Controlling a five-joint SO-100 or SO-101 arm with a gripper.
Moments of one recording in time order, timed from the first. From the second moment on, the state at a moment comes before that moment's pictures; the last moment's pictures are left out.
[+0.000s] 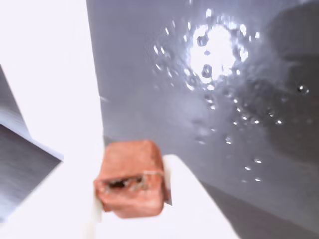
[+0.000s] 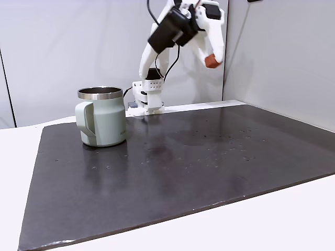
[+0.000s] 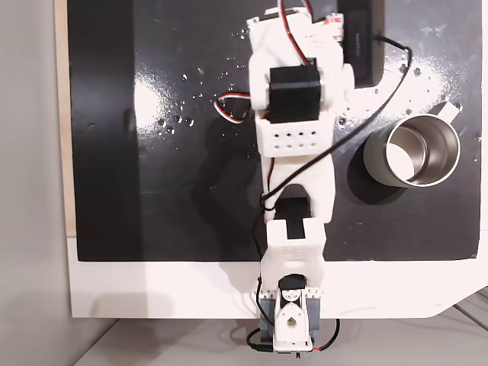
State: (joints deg) arm -1.2 62.0 8.9 102.7 -5.4
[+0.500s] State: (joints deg) arm 21.6 72.8 18.5 102.7 -2.7
